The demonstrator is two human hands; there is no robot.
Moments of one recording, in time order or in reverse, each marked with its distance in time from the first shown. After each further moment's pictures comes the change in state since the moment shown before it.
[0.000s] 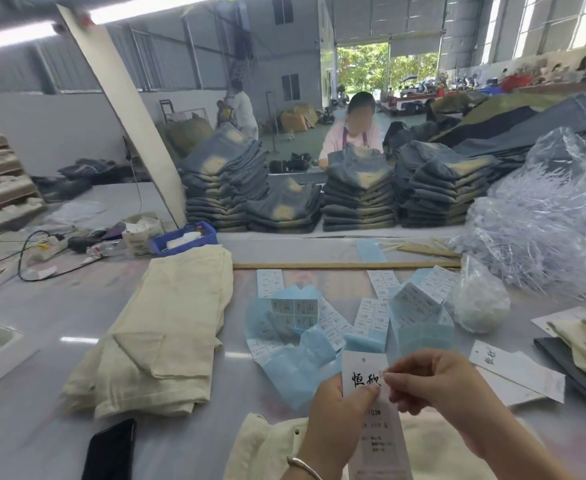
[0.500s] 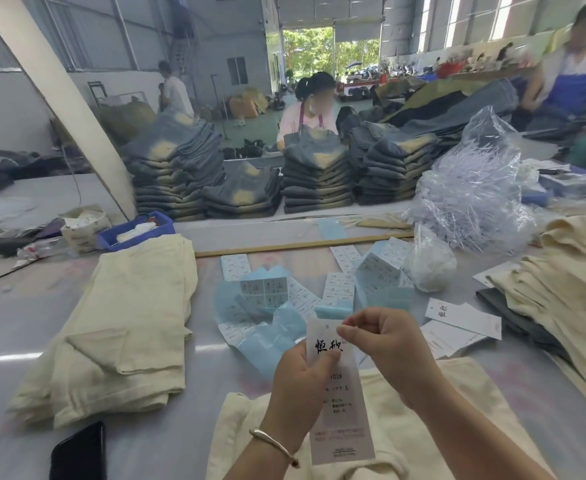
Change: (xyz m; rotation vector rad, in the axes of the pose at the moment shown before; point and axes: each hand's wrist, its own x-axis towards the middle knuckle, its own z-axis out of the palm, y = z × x) left_hand -0.012 -0.003 -0.028 -0.017 -0.064 0.082; right_hand -0.015 0.002 0.046 -0.089 0.232 -0.256
